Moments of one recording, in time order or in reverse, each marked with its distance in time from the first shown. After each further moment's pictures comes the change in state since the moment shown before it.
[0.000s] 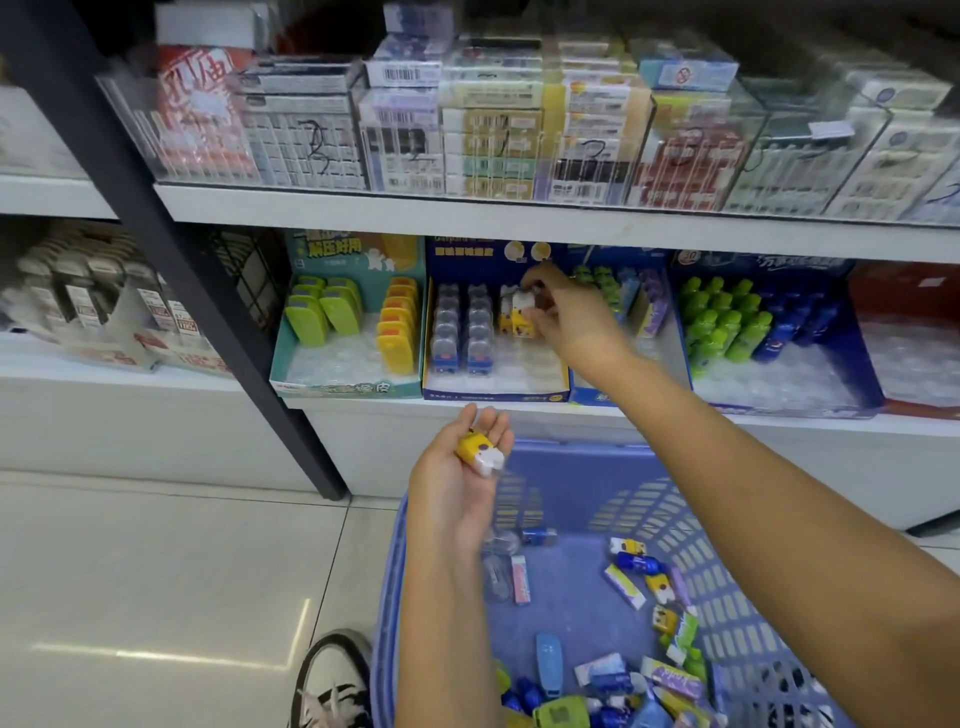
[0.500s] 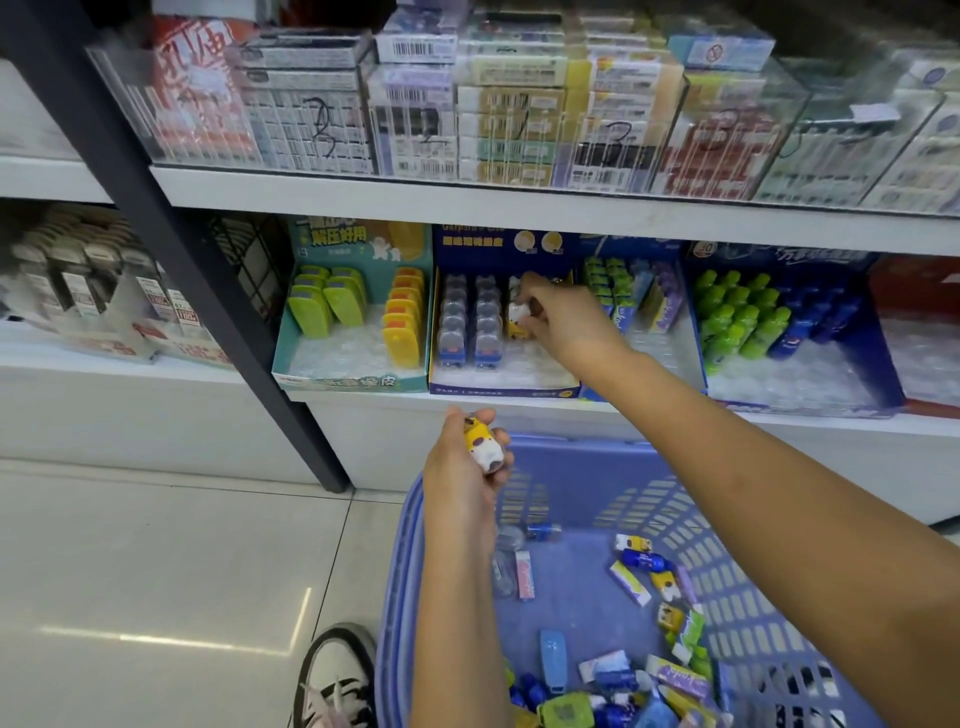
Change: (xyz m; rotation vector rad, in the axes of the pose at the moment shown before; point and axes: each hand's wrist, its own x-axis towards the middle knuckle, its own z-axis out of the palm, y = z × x) left_hand 0.006 -0.007 -0.008 0.308 0.135 0.132; right_hand 0.012 0.006 0.026 -0.139 -0.033 -0.094
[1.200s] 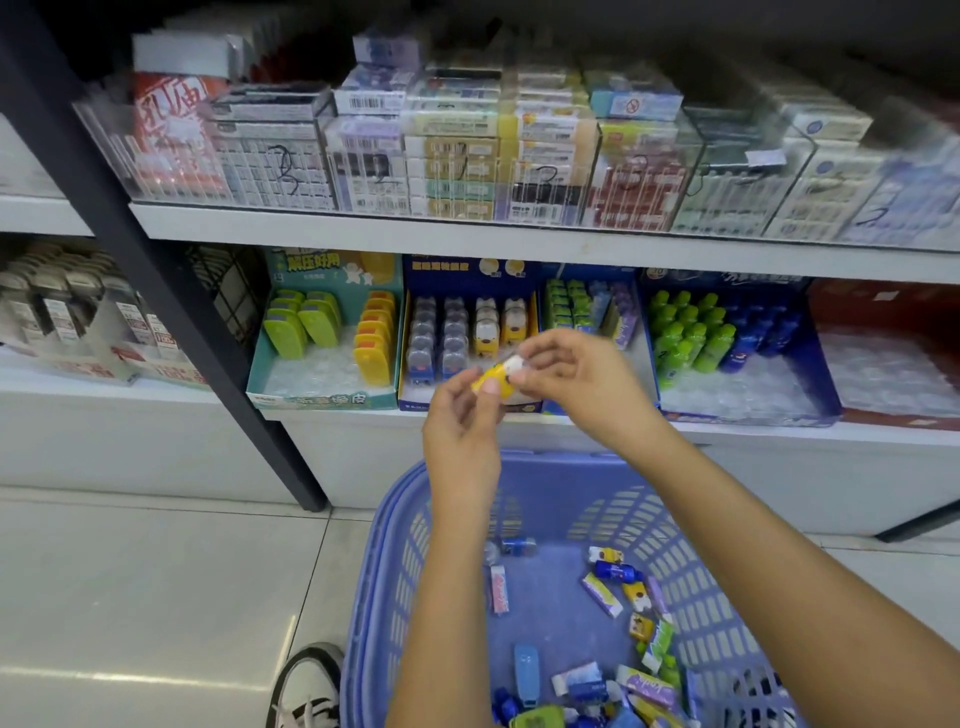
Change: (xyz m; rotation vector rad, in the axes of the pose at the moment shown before) left_hand -0.006 -0.006 0.038 0.278 -0.145 0.500; right_hand -0.089 -0.020 -0.057 0.838 -0.012 0.249
